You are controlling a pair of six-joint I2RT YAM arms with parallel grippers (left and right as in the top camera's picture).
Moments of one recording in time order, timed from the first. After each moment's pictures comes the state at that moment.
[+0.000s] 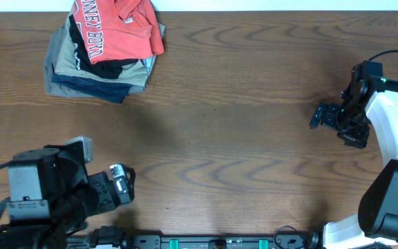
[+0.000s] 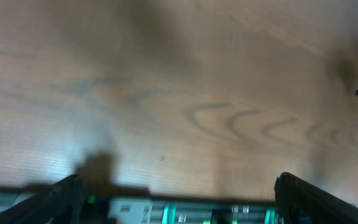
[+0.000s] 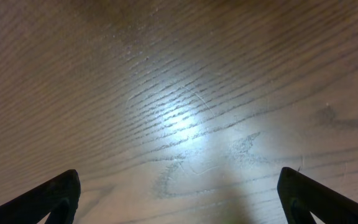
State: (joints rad) left arm 0.03 0.80 1.34 -1.57 0.27 -0.30; right arm -0.20 1.70 1.24 -1.11 -0.06 0.30
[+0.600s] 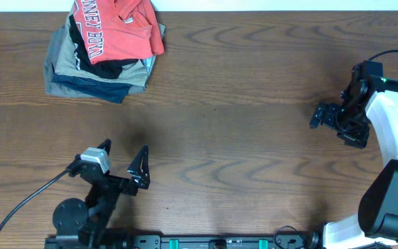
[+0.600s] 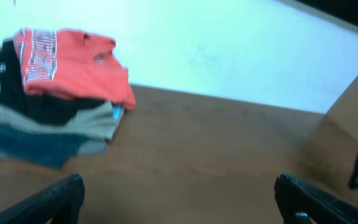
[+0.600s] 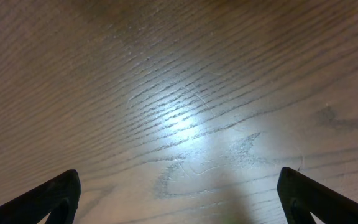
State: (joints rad) left arm -0.01 0.10 0.36 -0.38 0.31 -0.29; right arm -0.20 1.70 1.24 -1.11 -0.06 0.30
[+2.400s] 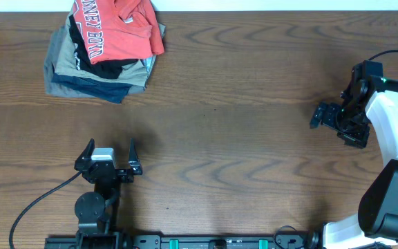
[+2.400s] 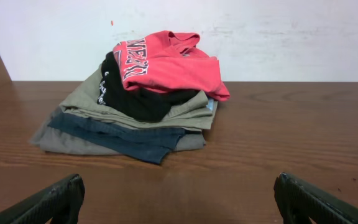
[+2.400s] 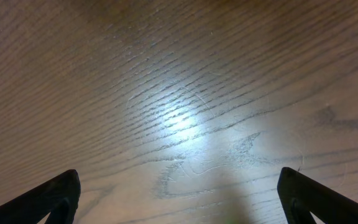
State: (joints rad) left arm 0.00 0.01 0.01 -0.10 0.01 -0.02; right arm -0.20 1.70 1.24 -1.11 -0.06 0.30
